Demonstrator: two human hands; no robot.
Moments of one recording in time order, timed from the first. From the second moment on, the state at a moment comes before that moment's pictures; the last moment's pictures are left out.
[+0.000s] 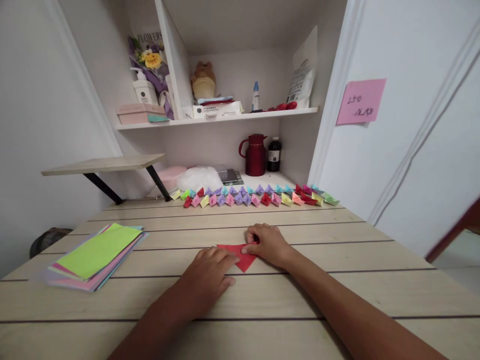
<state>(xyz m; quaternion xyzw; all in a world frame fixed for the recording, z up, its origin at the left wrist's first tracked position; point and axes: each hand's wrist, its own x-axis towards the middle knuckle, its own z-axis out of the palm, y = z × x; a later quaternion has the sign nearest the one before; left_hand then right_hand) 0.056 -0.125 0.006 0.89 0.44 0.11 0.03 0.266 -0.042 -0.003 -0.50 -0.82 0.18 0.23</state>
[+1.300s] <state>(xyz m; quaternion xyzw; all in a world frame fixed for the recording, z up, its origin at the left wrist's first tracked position) 0.058 -0.116 0.008 0.87 0.45 0.17 0.07 0.250 -0.067 0.002 -0.56 -0.79 0.12 0.22</state>
